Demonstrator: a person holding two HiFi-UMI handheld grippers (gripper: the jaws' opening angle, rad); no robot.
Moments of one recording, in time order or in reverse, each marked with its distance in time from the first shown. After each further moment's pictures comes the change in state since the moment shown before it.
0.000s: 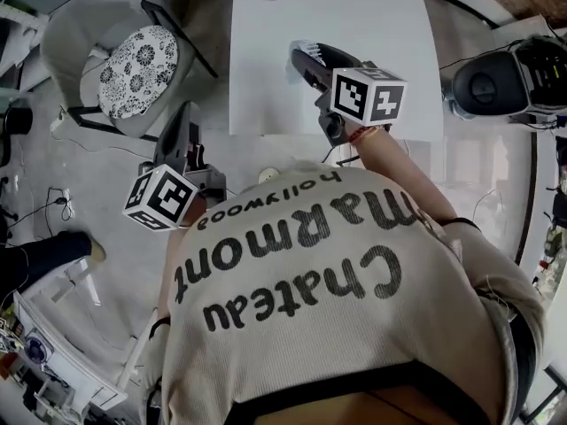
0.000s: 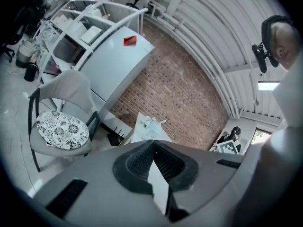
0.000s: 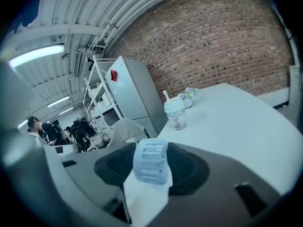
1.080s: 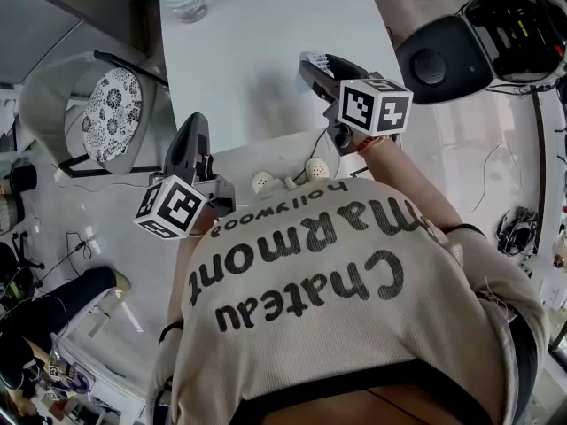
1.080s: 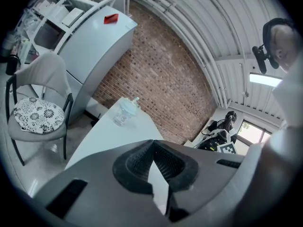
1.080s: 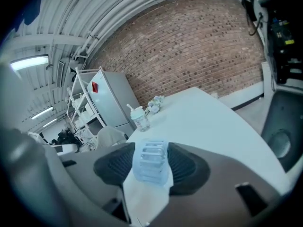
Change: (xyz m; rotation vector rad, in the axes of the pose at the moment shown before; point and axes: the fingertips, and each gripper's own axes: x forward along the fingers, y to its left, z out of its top) left arm 0.082 -0.121 -0.046 0.006 0.166 -0.128; right arm -0.112 -0.125 0.018 0.126 -0.031 -0.177
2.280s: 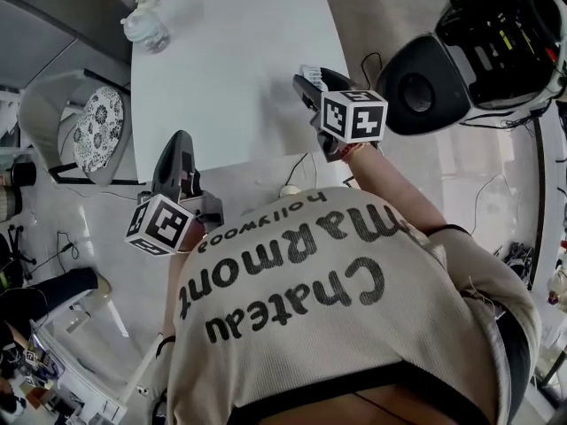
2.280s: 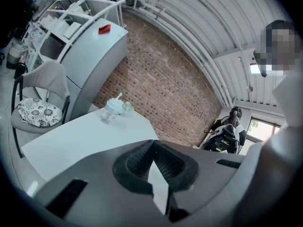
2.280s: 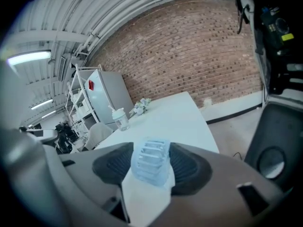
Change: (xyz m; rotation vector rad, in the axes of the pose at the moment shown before) left arm 0.060 -0.109 -0.061 0.049 -0.111 0.086; right arm -0.032 -0.164 0.013 -0.073 -0.015 -0.019
